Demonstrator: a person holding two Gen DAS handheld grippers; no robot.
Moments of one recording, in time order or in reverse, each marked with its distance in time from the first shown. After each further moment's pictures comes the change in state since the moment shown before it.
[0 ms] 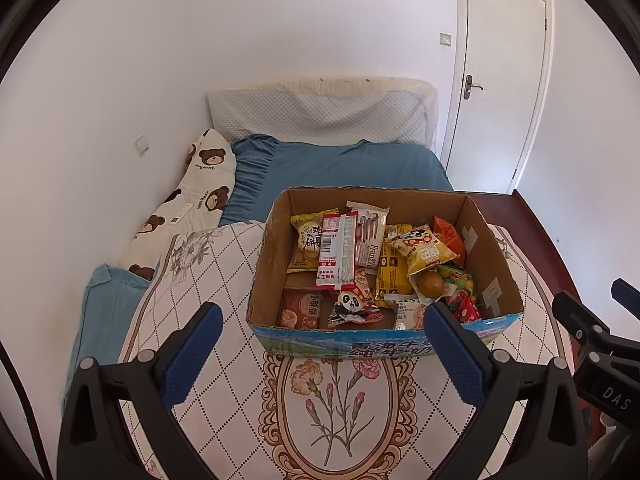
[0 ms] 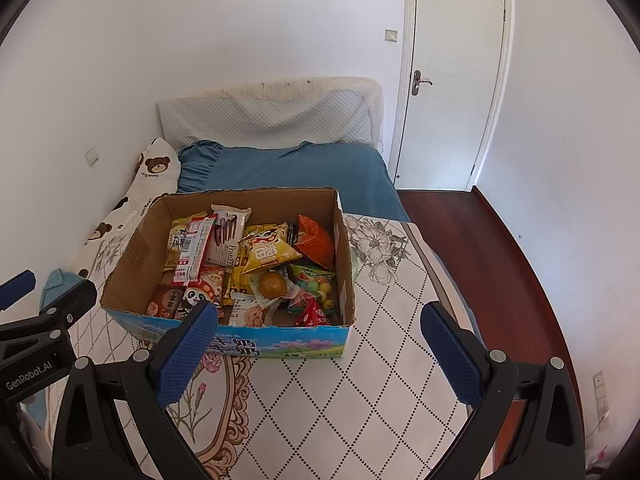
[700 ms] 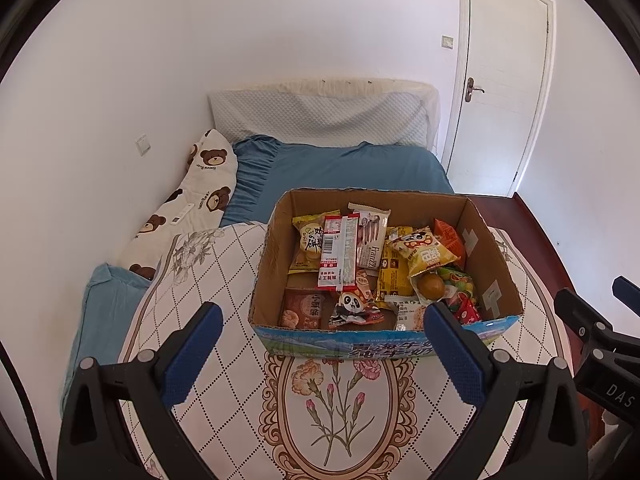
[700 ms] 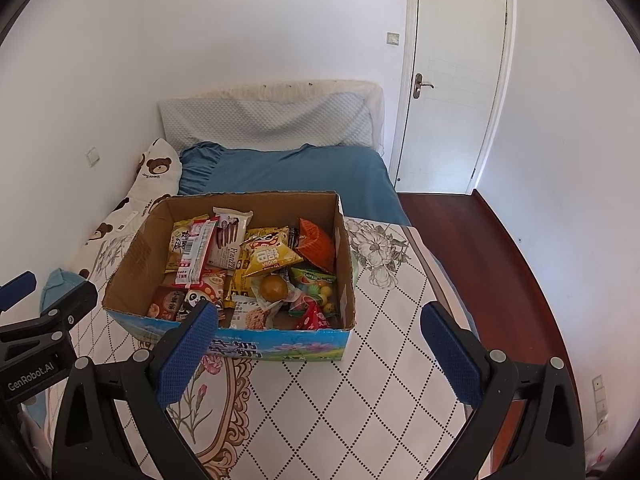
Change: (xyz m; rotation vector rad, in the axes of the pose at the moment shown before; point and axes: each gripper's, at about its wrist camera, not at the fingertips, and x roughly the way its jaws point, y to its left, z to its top) left arm -0.001 -0.001 -0.001 -0.006 -0.007 0.009; right arm -0.006 0.001 0.005 -0.009 -0.010 0.006
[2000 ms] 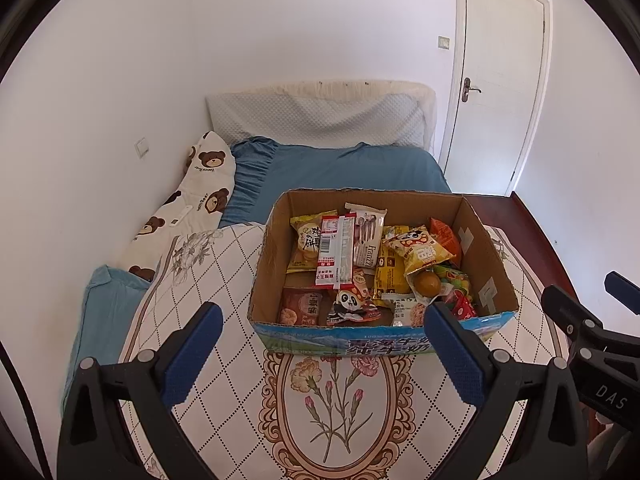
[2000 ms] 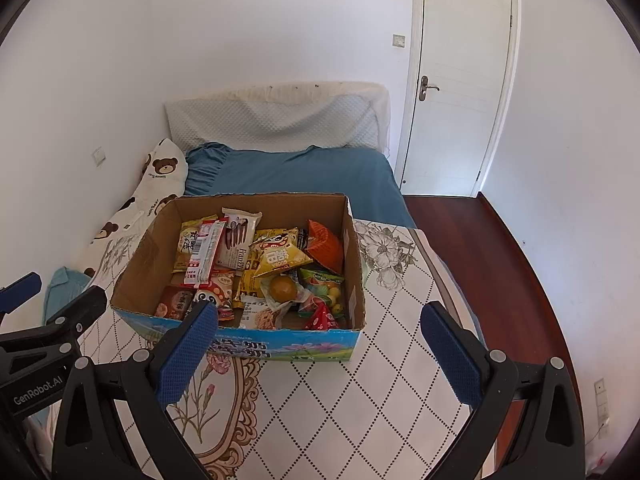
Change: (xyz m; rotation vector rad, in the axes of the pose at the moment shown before) left arm -0.007 0.000 0.002 -0.005 0.002 -0.003; right arm -0.006 0.006 0.000 -0.012 -0.005 0.020
